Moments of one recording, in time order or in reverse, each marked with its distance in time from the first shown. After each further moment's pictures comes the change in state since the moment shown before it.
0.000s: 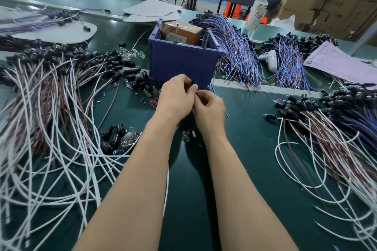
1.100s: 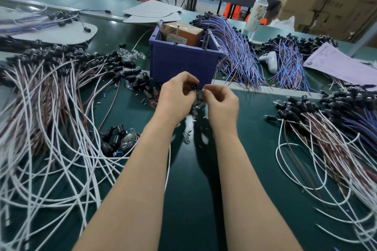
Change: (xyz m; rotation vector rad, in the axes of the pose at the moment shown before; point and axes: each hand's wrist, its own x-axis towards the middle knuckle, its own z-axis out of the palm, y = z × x) left_hand -0.008 0.001 -0.005 -0.200 -0.035 0.091; right_hand 0.009 -0.006 -0.020 0.090 0.101 -0.038
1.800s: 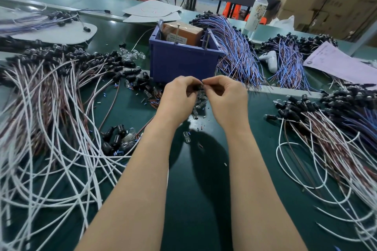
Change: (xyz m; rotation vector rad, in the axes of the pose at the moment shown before) left_hand -0.001 0.001 0.002 0.115 -0.041 0.045; right_hand -0.001 -0.031 -0.017 -0.346 -0.143 -0.294
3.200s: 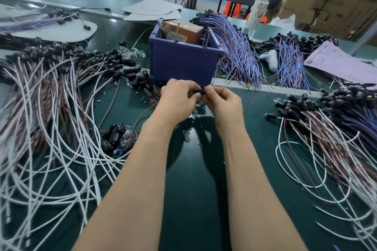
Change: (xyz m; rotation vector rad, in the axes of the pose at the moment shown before) left_hand 0.003 -0.004 -0.005 0.180 -0.140 0.005; right_hand -0.001 0.023 0.018 0.730 0.042 0.462
